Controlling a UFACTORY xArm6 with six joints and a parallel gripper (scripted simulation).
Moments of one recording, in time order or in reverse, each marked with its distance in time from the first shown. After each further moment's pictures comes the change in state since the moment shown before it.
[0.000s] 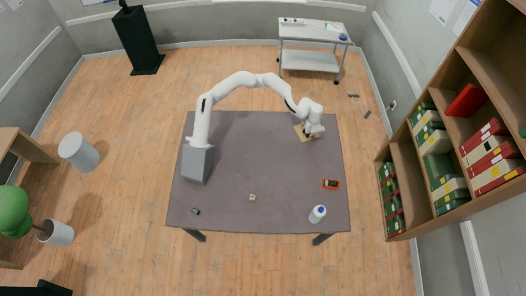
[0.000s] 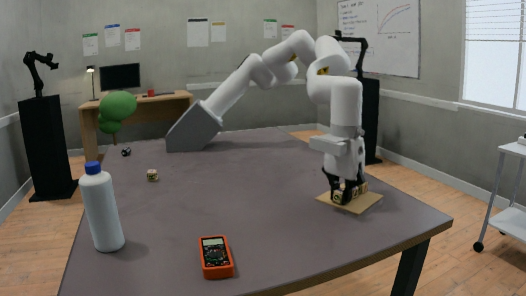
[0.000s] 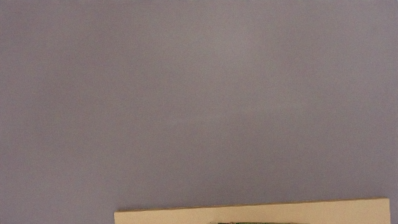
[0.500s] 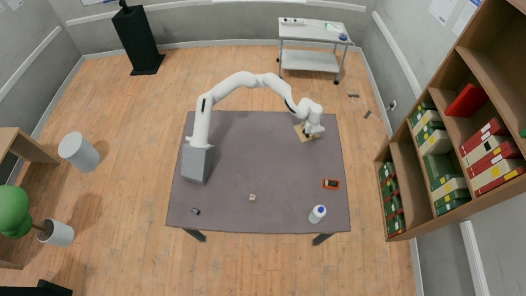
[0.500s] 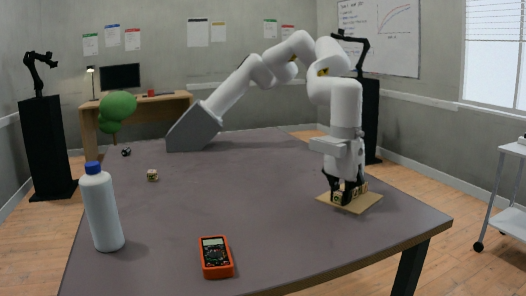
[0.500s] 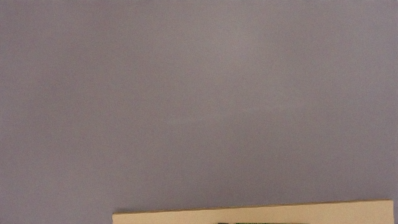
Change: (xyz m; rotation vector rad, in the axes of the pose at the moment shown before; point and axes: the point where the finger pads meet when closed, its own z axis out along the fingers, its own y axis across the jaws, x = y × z) arm 0.000 0.000 0.003 0.000 0.000 0.000
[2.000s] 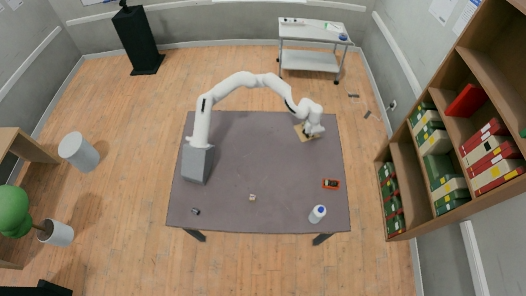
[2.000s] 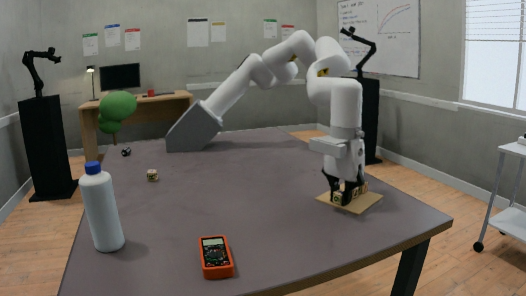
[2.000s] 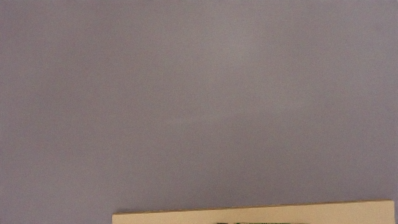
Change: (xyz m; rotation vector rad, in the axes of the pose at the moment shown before) arm 0.000 0.000 0.001 0.000 0.000 0.000
